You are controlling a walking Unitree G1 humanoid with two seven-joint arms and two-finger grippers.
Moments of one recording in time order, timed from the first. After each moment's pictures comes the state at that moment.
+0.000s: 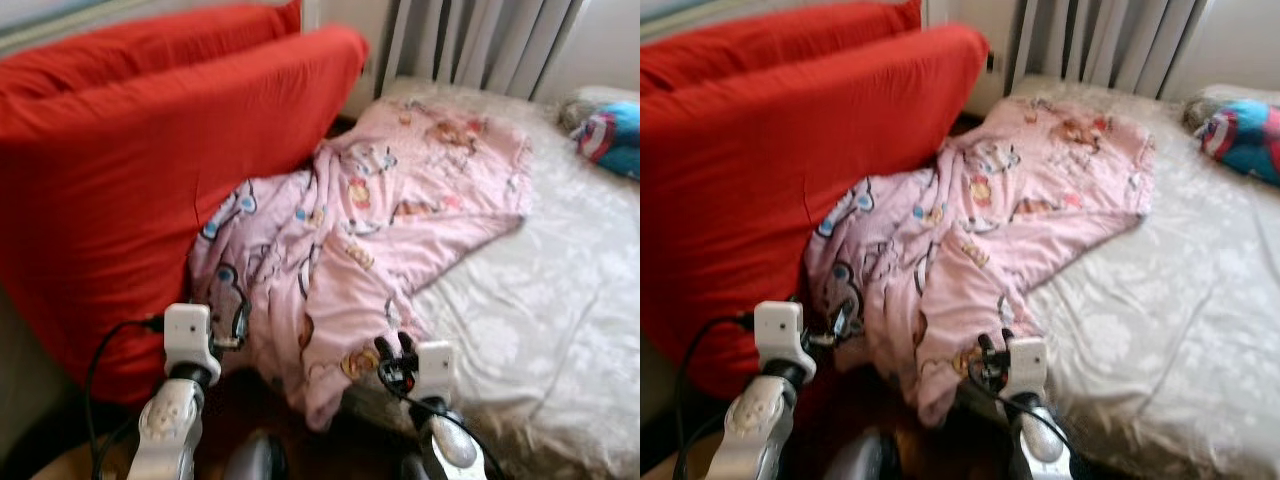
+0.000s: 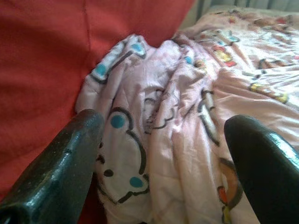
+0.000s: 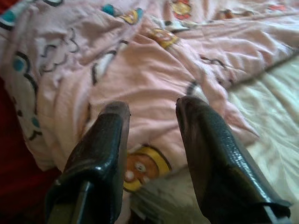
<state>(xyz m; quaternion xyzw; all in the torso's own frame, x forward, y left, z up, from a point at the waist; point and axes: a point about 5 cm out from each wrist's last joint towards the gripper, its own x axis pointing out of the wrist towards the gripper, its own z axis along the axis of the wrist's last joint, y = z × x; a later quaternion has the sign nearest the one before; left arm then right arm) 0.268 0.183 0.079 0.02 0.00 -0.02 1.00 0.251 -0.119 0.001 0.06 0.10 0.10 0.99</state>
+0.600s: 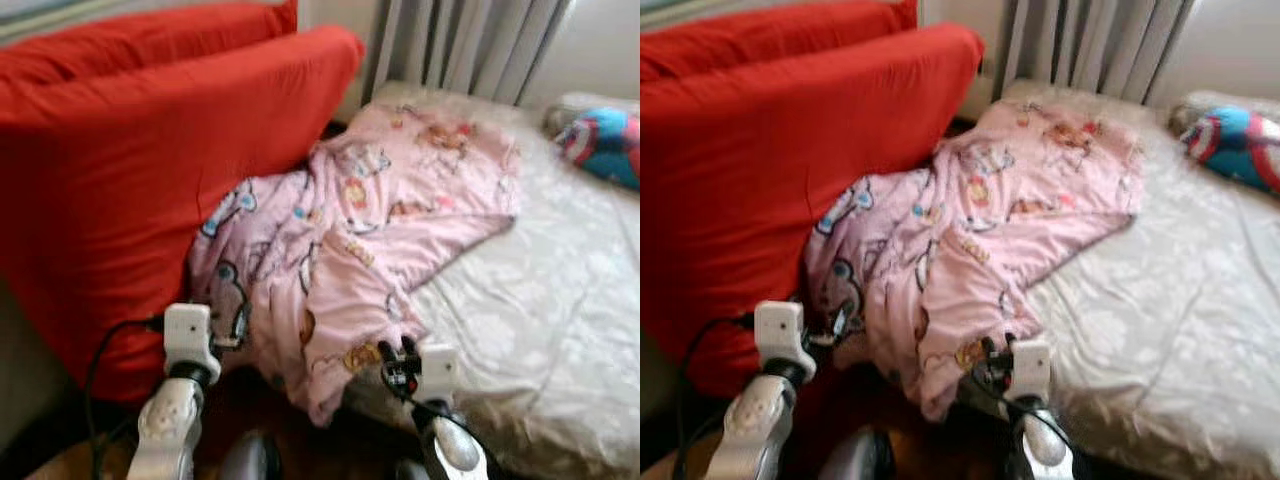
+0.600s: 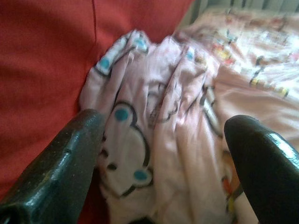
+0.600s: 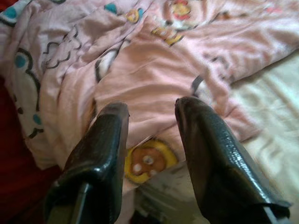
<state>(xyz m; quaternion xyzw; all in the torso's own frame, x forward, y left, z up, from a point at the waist) 0.267 0.183 0.078 0.03 0.00 -0.02 1.00 0.250 -0.120 0.001 0.06 0.10 0.10 0.99</state>
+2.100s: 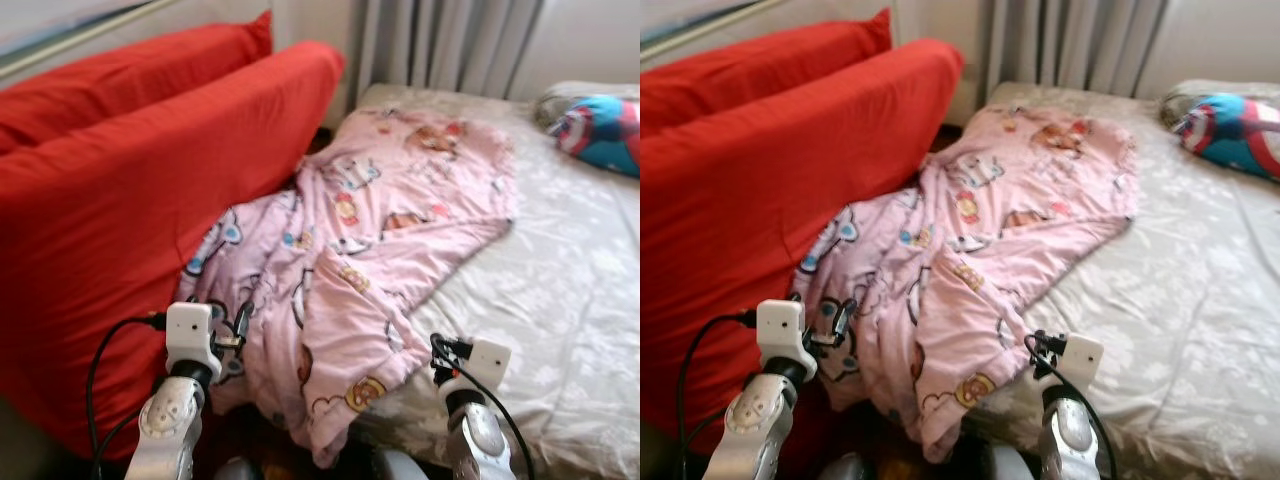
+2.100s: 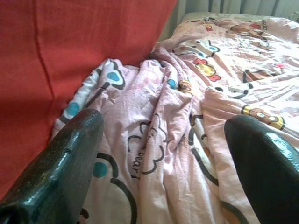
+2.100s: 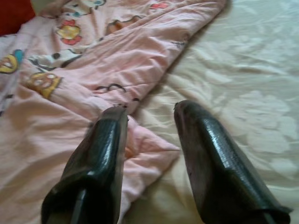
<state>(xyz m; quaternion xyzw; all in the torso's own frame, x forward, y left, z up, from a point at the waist) 0.270 0.185 0.081 0.03 0.00 -0.02 1.00 0.265 -0.163 -0.003 0.13 0.12 -0.06 0.98</state>
